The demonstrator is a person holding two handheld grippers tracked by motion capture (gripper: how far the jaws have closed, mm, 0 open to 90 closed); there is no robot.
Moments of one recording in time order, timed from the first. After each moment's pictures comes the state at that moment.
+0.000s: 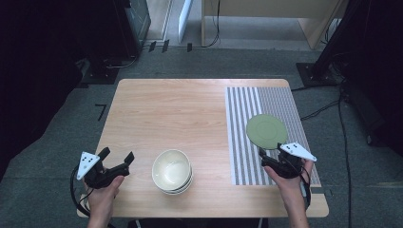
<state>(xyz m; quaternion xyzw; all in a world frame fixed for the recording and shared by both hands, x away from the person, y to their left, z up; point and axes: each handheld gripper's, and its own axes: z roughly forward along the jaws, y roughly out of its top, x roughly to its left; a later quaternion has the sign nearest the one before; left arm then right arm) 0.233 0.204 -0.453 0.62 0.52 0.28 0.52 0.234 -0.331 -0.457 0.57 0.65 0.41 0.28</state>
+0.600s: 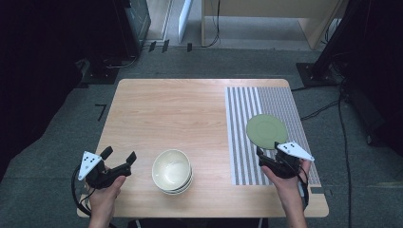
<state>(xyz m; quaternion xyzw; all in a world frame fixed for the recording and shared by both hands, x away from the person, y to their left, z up) 0.230 0.198 -0.448 0.62 0.51 0.27 0.53 0.231 -0.320 -0.447 0.56 0.66 0.41 0.29</state>
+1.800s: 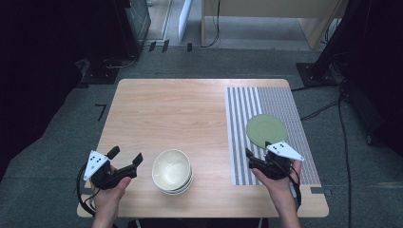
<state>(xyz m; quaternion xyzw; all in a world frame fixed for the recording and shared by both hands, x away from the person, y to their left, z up) 0.227 0.181 -0.440 0.64 0.49 0.25 0.54 0.227 -0.291 -0.434 0.54 0.67 0.42 0.28</state>
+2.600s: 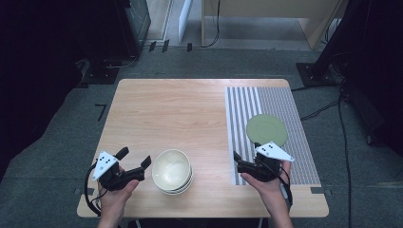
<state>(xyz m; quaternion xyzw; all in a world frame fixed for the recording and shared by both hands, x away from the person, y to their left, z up) 0.223 0.160 -0.439 0.66 0.47 0.23 0.54 0.223 -0.262 -0.428 0.51 0.69 0.44 0.25</state>
